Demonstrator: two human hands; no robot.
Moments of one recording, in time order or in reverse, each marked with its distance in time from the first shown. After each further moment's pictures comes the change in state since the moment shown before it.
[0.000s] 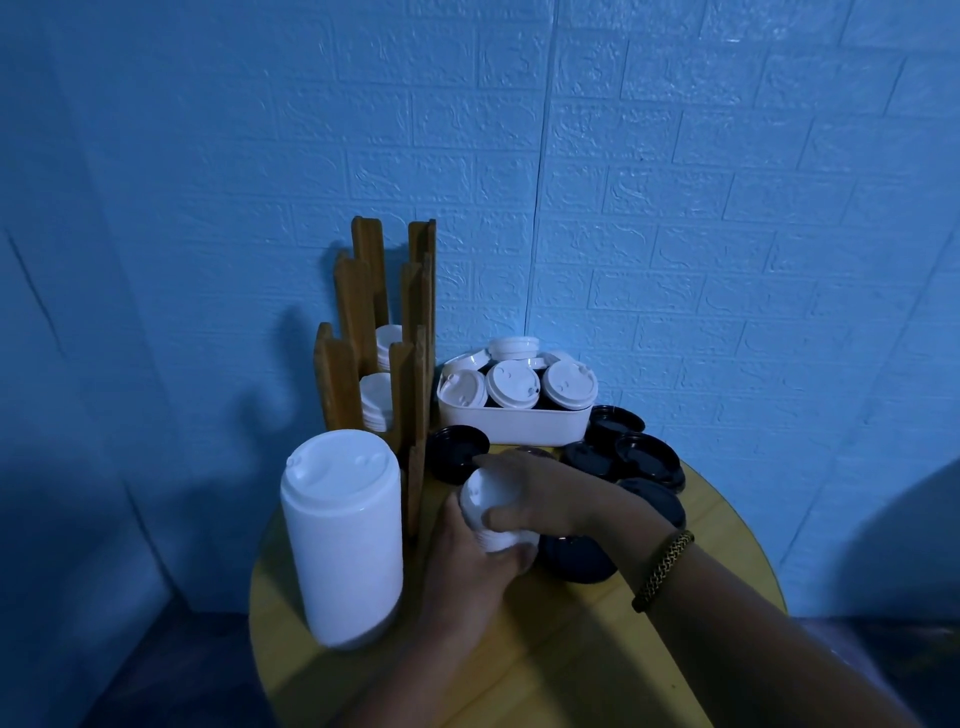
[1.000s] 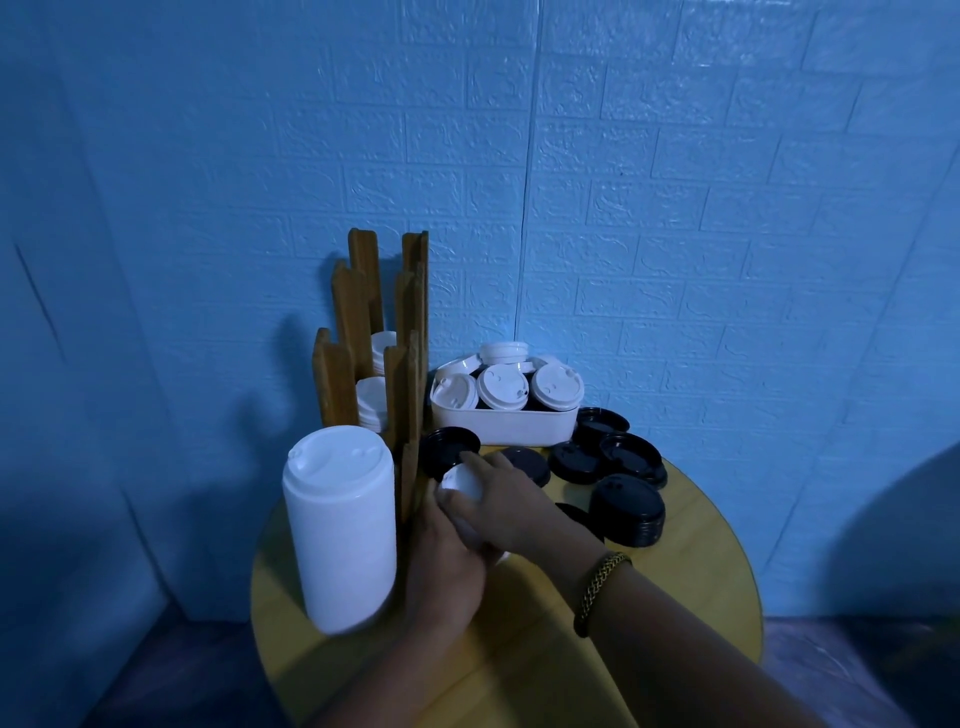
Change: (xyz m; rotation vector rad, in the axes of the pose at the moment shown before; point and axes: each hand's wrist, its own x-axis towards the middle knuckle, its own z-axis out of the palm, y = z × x) left_hand -0.006 0.001 -0.006 0.212 0.100 0.017; right_hand 0.006 -0.013 0.046 -0.022 0.251 0.172
